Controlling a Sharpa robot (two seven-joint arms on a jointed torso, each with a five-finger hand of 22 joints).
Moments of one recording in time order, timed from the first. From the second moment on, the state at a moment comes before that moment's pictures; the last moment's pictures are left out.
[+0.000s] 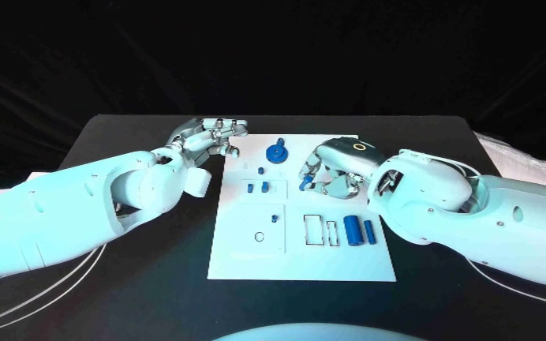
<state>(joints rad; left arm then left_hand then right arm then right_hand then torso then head) 1.16 -0.85 -0.02 1.52 0.02 -0.27 0.28 1.36 -0.11 0.44 0.01 0.10 1.07 0.17 0.13 0.07 1.17 0.09 0.18 0.09 1.24 0.01 1.06 0.59 0.16 1.23 0.11 0.51 0.98 1.15 -0.93 -0.01 1.86 -1.67 -0.26 -0.24 1.42 -0.03 0.35 0.04 0.05 1.16 0.12 0.10 0.09 1.18 0.06 0.17 0.06 1.47 -0.01 1.21 1.06 0.12 1.29 0.09 1.27 1.08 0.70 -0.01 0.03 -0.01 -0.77</state>
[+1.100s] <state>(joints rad) 1.16 -0.84 -0.02 1.52 0.02 -0.26 0.28 1.36 -0.11 0.44 0.01 0.10 1.07 0.17 0.13 0.07 1.17 0.09 0.18 0.09 1.24 0.01 1.06 0.59 0.16 1.23 0.11 0.51 0.98 1.01 -0.71 -0.03 1.76 -1.63 -0.20 -0.16 1.43 -0.04 0.37 0.03 0.06 1.16 0.12 0.09 0.08 1.18 0.06 0.15 0.06 1.47 -0.01 1.21 1.05 0.12 1.29 0.09 1.27 1.07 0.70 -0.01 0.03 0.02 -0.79</state>
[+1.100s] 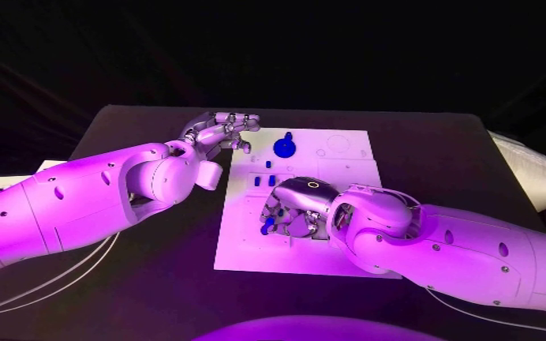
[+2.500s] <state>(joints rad) 1.15 -0.84 -0.02 1.52 0.02 -0.26 0.28 1.36 -0.11 0.44 0.01 0.10 1.07 0.17 0.13 0.07 1.17 0.09 0.18 0.09 1.24 0.01 1.06 0.59 0.16 1.23 0.11 0.51 0.98 1.01 -0.67 -0.04 1.75 -1.76 -0.13 -0.24 1.35 -0.11 0.30 0.06 0.13 1.01 0.17 0.06 0.06 1.06 0.11 0.08 0.06 1.47 0.01 1.17 0.97 0.12 1.23 0.12 1.22 0.99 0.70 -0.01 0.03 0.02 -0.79</state>
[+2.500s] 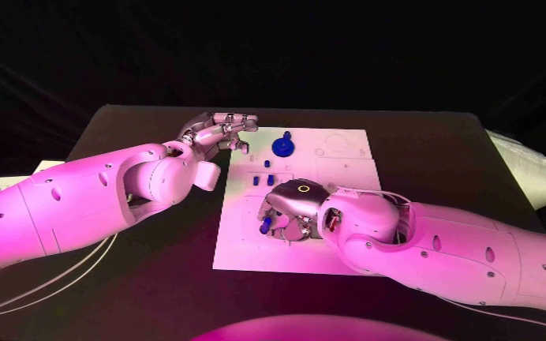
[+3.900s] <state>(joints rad) 1.15 -0.84 -0.02 1.52 0.02 -0.26 0.28 1.37 -0.11 0.43 0.01 0.10 1.07 0.17 0.13 0.07 1.17 0.09 0.19 0.09 1.24 0.01 1.06 0.58 0.16 1.23 0.11 0.50 0.97 1.10 -1.13 -0.05 1.98 -1.50 -0.36 -0.33 1.30 -0.11 0.02 0.18 0.26 1.03 0.12 0.12 0.08 1.35 0.03 0.46 0.27 1.46 -0.04 1.31 1.13 0.10 1.36 0.07 1.36 1.19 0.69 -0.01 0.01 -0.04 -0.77</state>
